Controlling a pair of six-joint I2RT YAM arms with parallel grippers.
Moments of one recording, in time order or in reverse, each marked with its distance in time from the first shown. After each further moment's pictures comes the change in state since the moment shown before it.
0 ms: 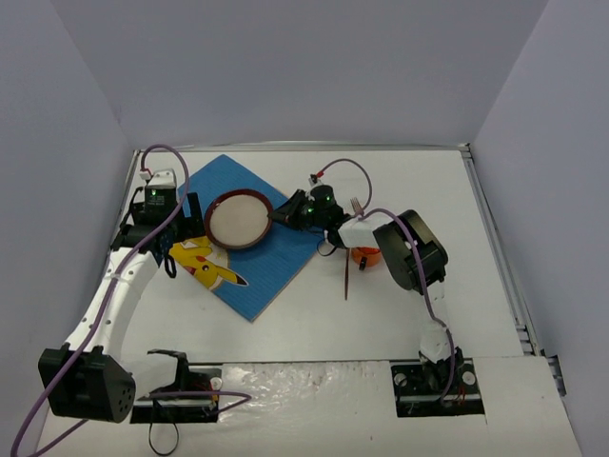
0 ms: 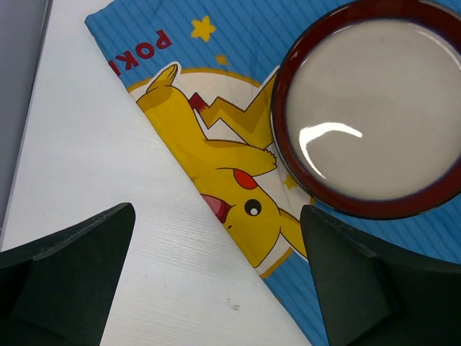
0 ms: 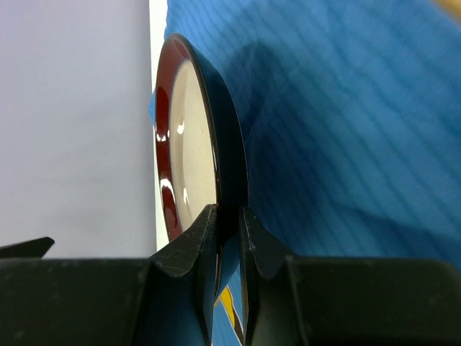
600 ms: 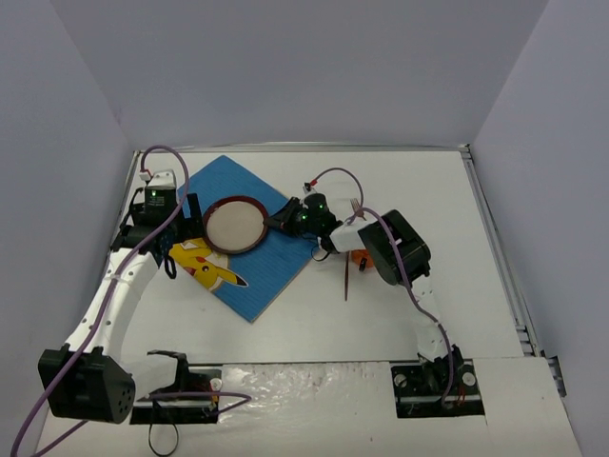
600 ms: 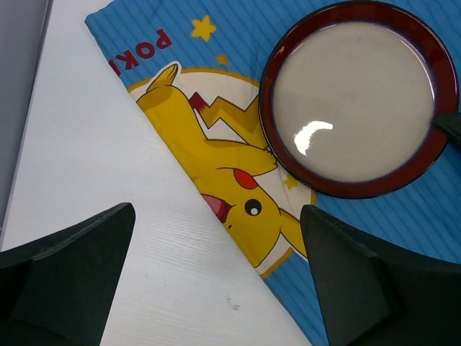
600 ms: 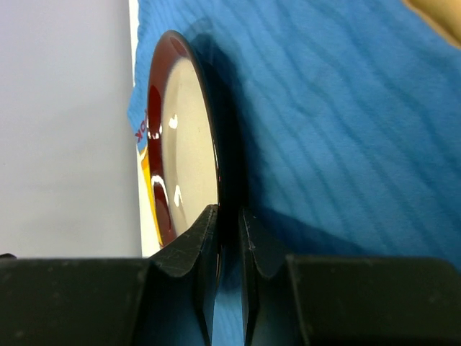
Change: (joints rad) left arm 0.001 0.000 -0.001 0.000 -0.002 -0.001; right arm 0.019 0.149 0.065 0.089 -0.002 0.010
